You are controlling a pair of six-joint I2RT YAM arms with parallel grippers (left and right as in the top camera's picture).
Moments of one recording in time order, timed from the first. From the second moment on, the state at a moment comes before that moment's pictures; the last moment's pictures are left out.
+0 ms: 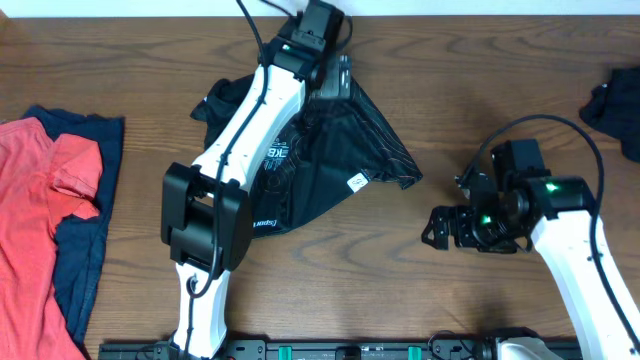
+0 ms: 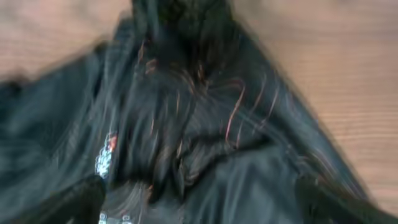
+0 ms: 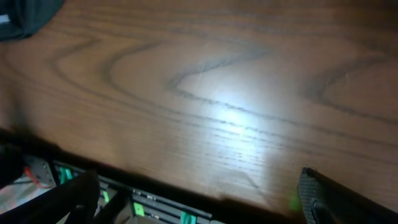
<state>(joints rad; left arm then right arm) -0.43 2.15 1.98 -0.92 -0.14 -0.35 0.10 1.27 0.96 -1.21 -0.35 0.12</state>
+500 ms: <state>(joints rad) -0.41 2.11 1.98 -1.28 -0.14 -0.42 0.10 1.47 0.97 -1.04 -0.35 0.17</state>
